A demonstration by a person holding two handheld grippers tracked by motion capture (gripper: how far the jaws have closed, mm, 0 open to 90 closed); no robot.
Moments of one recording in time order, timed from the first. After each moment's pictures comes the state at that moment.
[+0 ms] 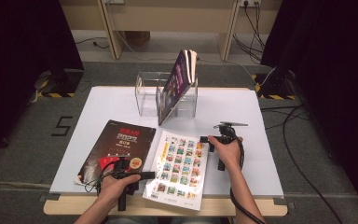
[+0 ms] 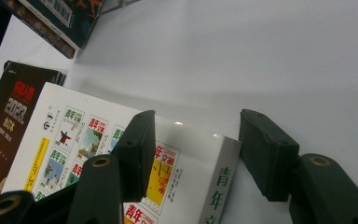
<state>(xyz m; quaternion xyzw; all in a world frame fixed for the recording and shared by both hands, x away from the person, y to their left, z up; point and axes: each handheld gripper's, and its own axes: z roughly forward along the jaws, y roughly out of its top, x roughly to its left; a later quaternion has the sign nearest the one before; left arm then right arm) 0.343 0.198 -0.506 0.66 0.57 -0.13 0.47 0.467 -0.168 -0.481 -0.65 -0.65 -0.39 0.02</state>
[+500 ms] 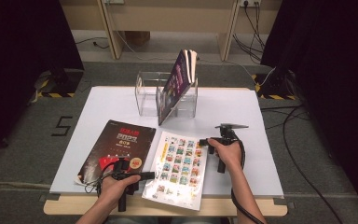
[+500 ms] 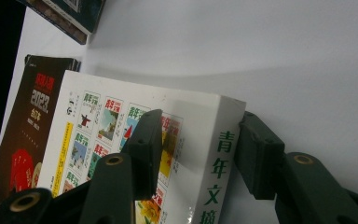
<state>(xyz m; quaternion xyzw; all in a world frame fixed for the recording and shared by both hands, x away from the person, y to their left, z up) 0.341 0.198 -0.507 0.66 0.57 -0.12 0.47 0.462 -0.169 -0.481 -0.66 -0.64 -0.38 0.08</state>
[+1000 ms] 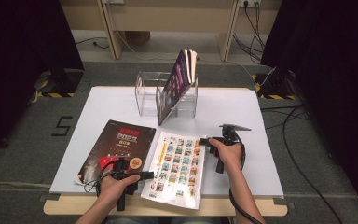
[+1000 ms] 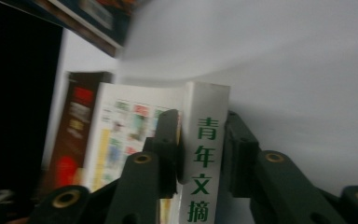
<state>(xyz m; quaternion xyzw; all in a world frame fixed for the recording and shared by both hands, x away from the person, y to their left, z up) 0.342 0.200 -0.505 0.67 0.56 -0.11 0.47 0.458 -0.173 -0.477 -0.66 -0.59 -0.44 0.14</state>
